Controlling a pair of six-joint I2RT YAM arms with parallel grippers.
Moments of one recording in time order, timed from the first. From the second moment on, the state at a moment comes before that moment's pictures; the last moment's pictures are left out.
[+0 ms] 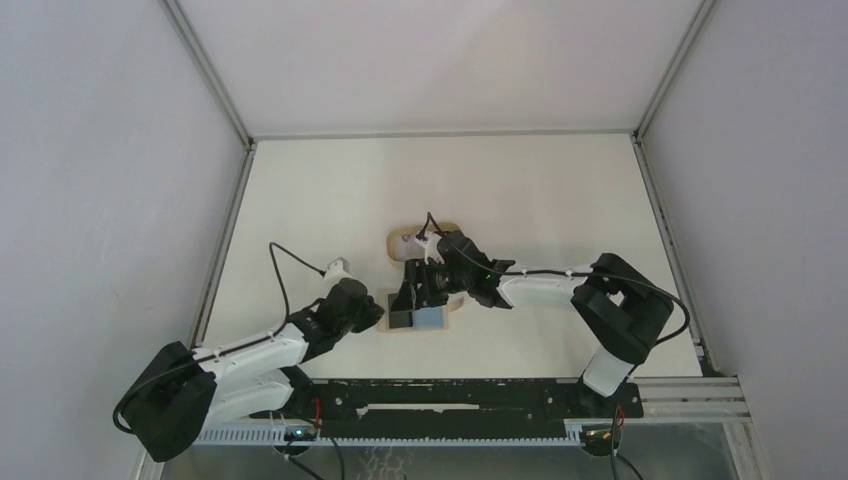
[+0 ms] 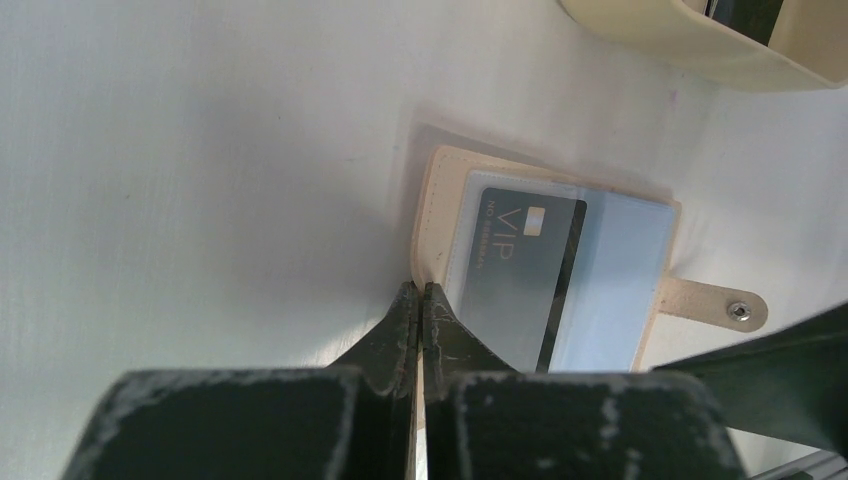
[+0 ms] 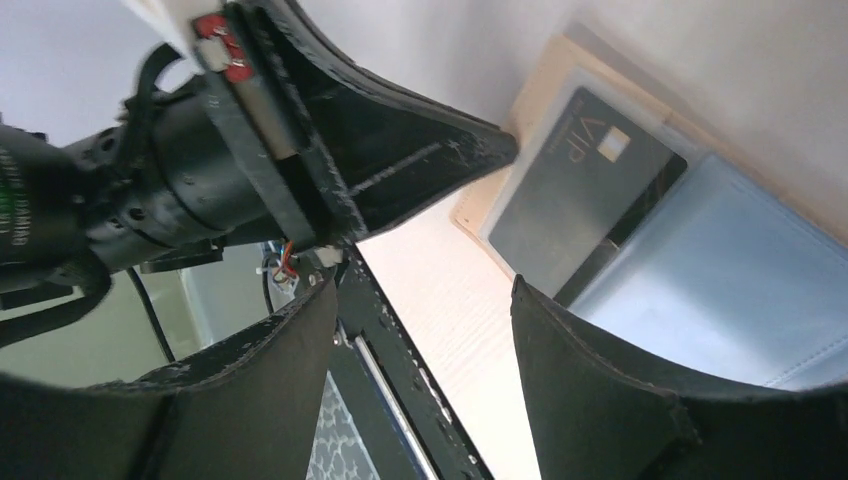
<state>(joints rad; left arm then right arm) -0.72 1.04 0.26 -0.03 -0.25 -1.06 0.88 1.66 0.88 0.16 -0.46 0.75</state>
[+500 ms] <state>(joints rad) -0.72 1.04 0.26 -0.02 -0.25 -1.07 0.84 1.79 0.80 0.32 -0.48 0.87</state>
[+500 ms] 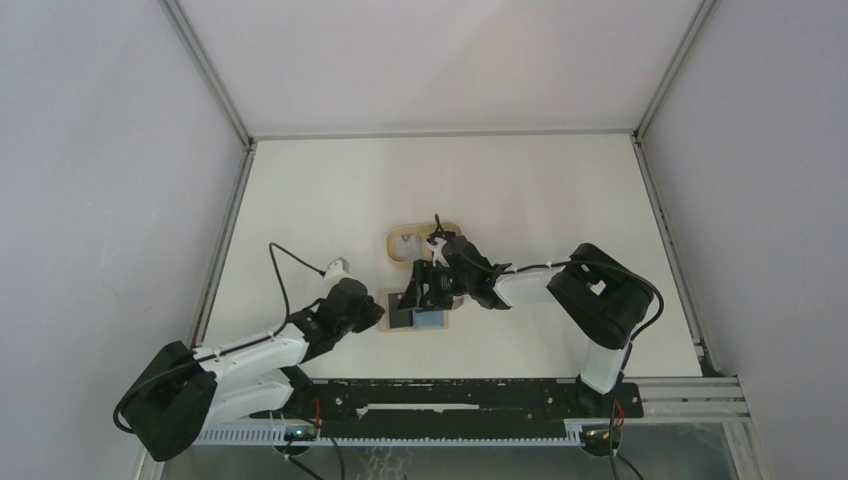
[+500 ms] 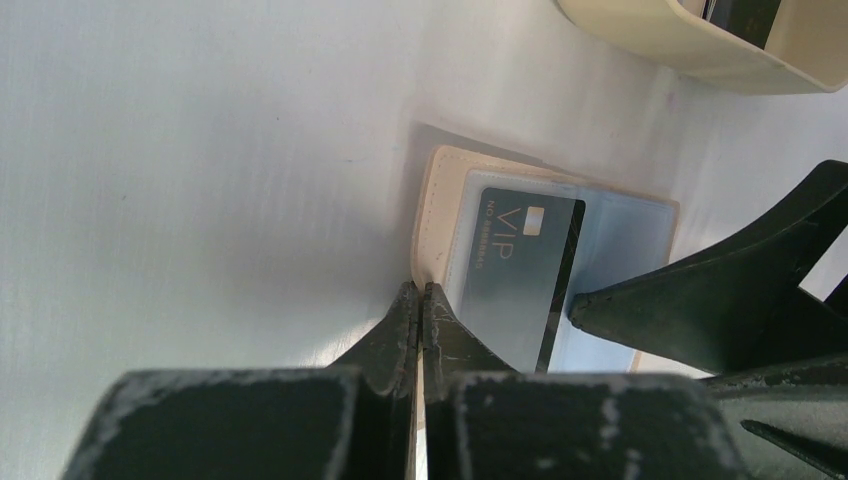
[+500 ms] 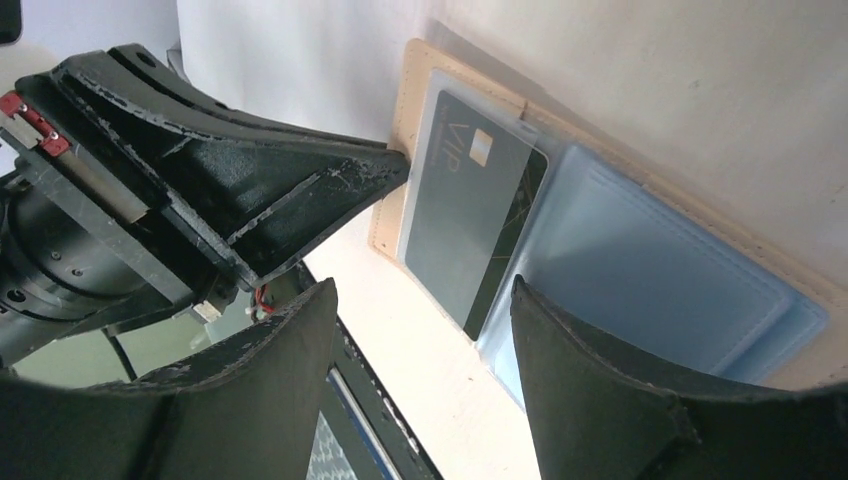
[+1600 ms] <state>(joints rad) -0.72 1.03 0.26 -0.05 -0.27 -1.07 0.84 1.90 0.81 0.48 -0.47 1.12</state>
